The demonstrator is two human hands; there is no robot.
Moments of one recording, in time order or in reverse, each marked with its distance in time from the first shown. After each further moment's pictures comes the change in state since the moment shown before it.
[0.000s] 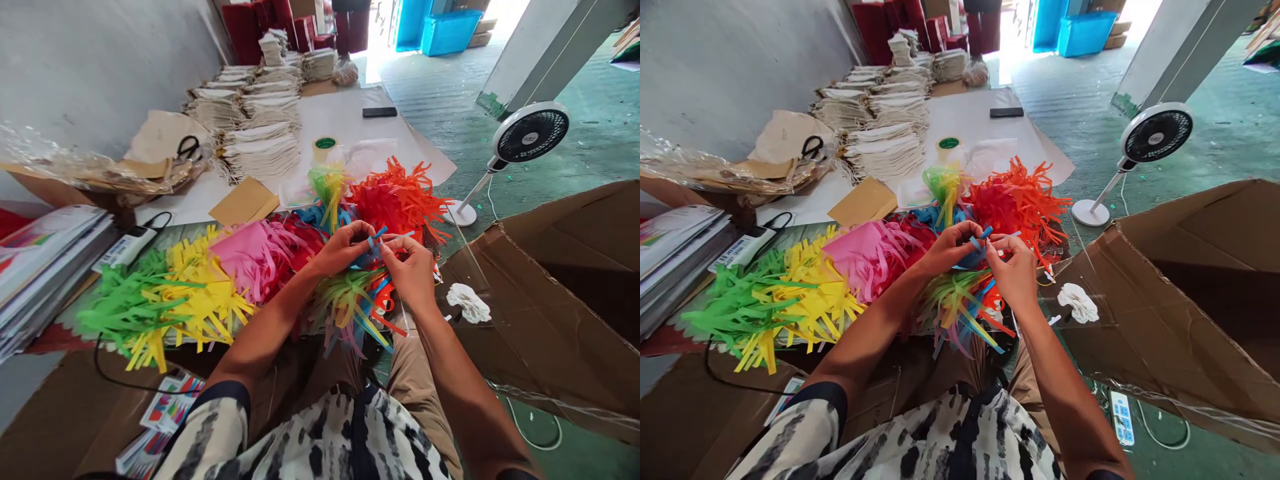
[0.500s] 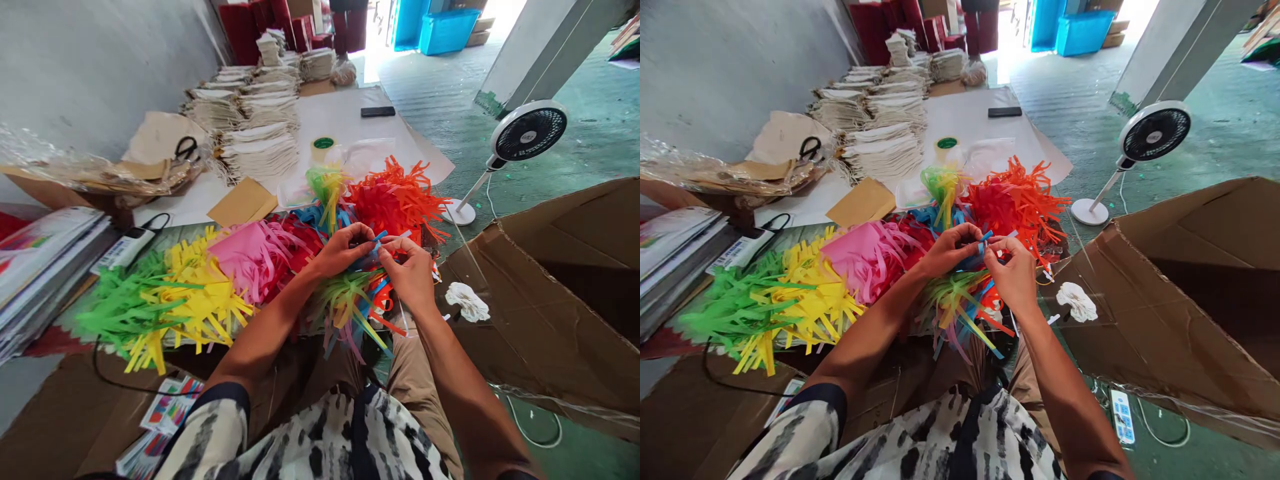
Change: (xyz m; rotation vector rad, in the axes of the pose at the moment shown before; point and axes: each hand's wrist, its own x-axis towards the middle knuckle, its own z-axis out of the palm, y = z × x) left_hand -0.003 -0.003 0.001 0.031 -0.020 0.019; right_hand -0.003 0.001 -0.003 -0.005 -0.024 -0.005
